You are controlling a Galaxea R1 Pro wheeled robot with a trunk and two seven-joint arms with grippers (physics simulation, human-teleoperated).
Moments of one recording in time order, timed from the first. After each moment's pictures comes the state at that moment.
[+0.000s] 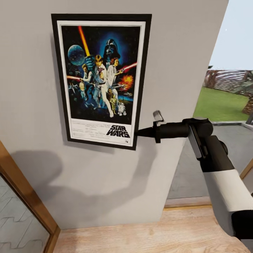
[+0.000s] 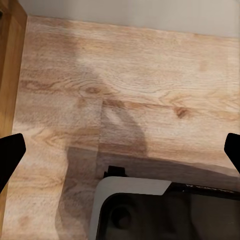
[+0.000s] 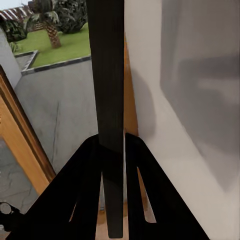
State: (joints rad) left arm 0.04 0.03 0.23 -0.65 0.00 -0.04 -0.13; right arm -1.04 -0.15 0.16 -1.35 -0.13 0.84 1.38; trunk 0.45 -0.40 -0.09
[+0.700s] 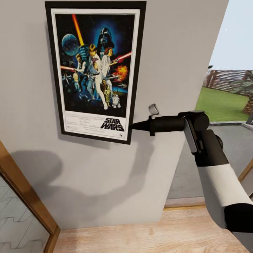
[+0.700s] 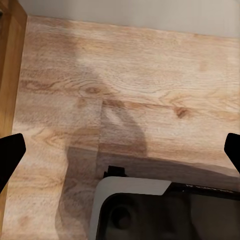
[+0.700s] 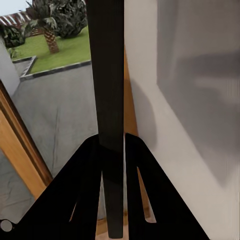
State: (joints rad) left arm 0.04 0.03 0.23 -0.65 0.00 -0.04 -0.13; right arm -1.09 -0.09 0.16 -1.36 -0.12 0.92 1.32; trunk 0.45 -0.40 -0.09
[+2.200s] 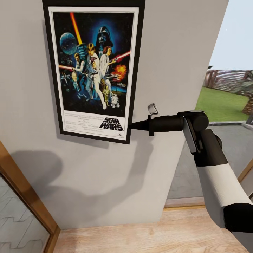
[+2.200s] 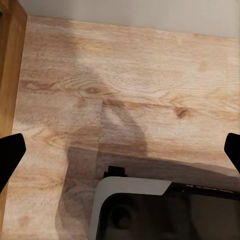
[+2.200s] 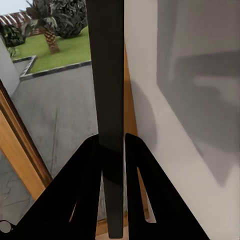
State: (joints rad) left arm 0.04 0.03 0.23 -0.65 0.00 -0.04 -0.13; right arm -1.09 -0.09 0.17 -1.37 -0.12 0.92 1.31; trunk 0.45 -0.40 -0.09
